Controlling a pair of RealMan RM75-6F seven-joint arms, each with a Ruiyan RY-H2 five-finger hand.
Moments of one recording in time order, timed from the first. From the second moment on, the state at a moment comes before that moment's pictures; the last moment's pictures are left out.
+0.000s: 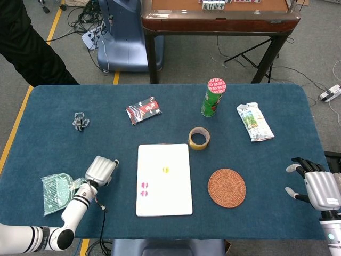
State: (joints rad) left arm -0.82 -1.46 0.07 -1.66 0.79 1.09 0.82; right arm 0.08 -1.07 0.04 -1.63 -1.51 1.44 -0.01
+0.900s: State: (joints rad) left arm -0.77 -1.47 0.05 -1.58 0.79 1.04 0.78; right arm 0.09 -1.07 0.04 -1.63 -1.50 1.43 -0.02
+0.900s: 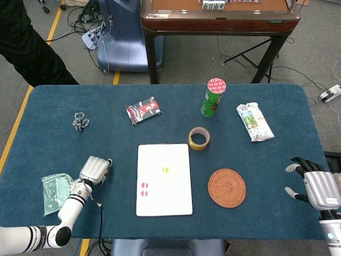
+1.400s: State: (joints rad) left arm -0.76 -1.48 0.04 -1.56 0.80 1.04 0.78; right arm 0.09 -1.07 0.04 -1.63 -1.50 1.43 -0.02
